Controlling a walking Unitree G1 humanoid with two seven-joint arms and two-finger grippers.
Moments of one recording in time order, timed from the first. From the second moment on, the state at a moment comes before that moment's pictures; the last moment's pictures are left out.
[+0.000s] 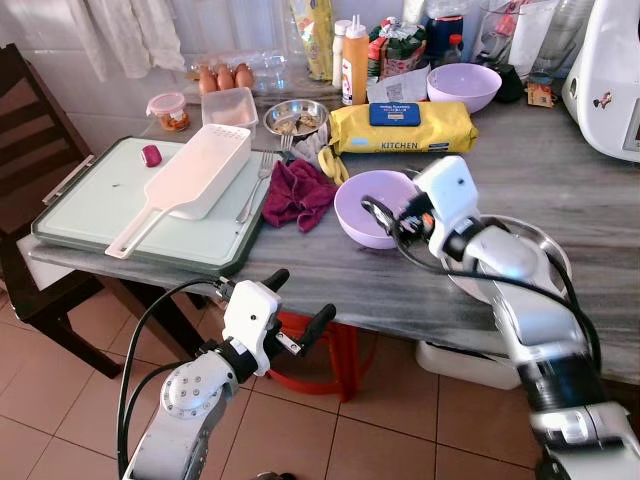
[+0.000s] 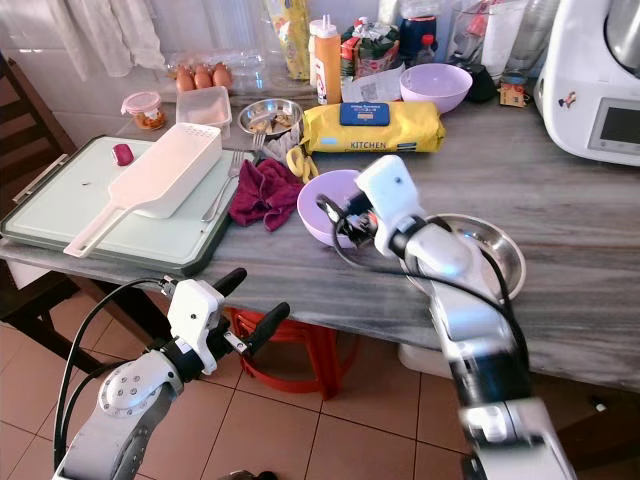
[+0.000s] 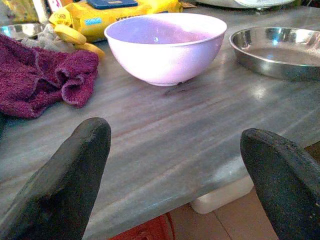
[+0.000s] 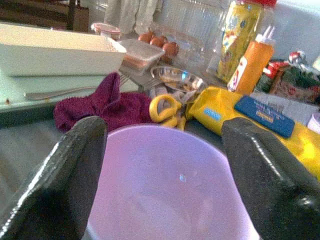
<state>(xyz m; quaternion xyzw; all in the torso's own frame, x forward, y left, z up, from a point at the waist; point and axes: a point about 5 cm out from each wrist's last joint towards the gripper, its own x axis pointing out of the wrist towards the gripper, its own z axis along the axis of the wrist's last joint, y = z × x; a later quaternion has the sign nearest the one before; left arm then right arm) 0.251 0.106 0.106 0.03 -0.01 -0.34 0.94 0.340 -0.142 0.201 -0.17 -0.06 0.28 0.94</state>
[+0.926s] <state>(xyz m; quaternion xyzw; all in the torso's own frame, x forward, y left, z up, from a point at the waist) 0.258 0.100 0.108 0.00 -0.02 -0.39 0.92 0.280 -0.227 0.193 -0.18 0.07 0.05 0.98</state>
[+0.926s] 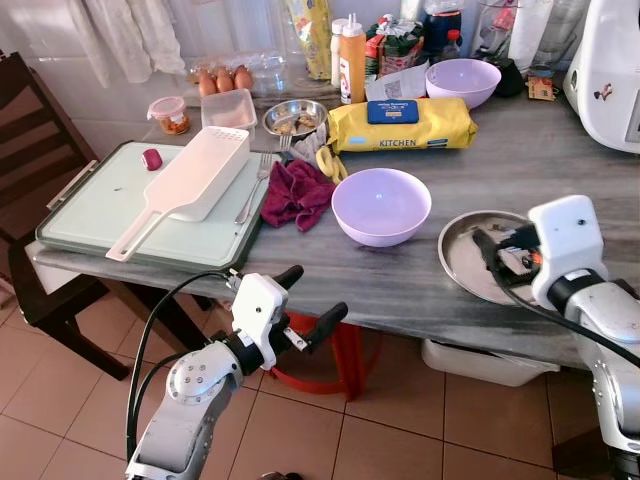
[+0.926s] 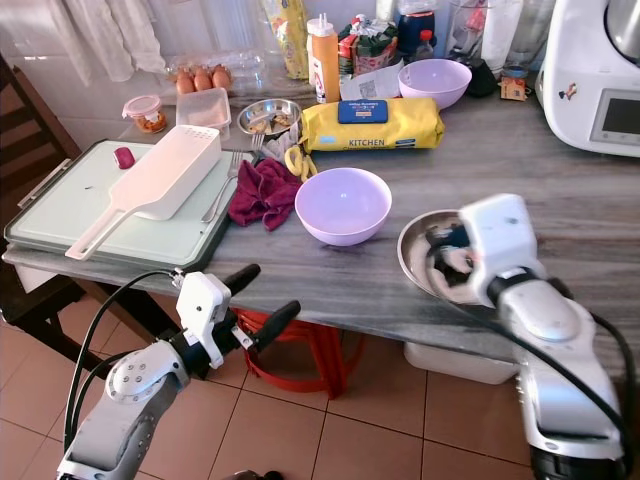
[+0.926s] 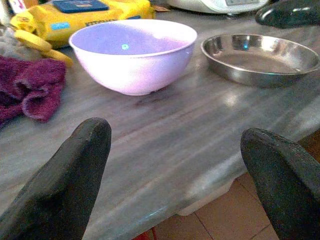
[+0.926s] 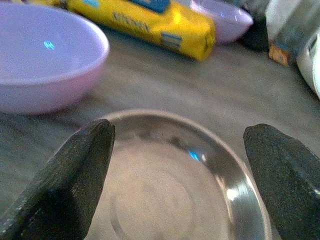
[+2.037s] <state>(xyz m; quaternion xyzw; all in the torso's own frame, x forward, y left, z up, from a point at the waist) 0.257 0.102 0.100 0.01 0.00 -0.37 0.93 0.291 -0.242 0.163 -0.10 0.17 0.05 0.98</state>
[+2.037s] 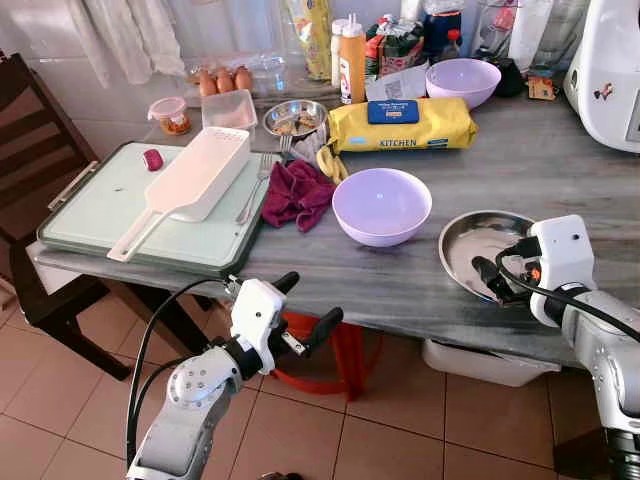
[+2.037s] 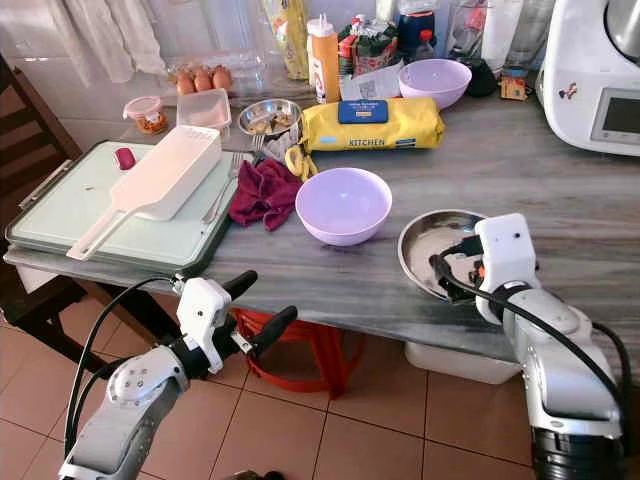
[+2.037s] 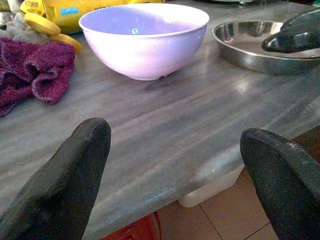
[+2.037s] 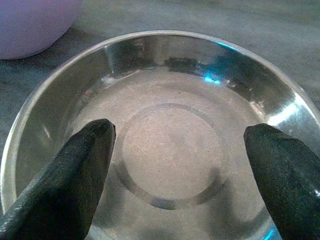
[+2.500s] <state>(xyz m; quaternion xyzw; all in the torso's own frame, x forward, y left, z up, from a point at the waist) 0.256 0.102 0.101 0.01 0.00 -0.37 0.93 0.291 -0.233 0.156 -0.08 0.19 0.08 0.97</state>
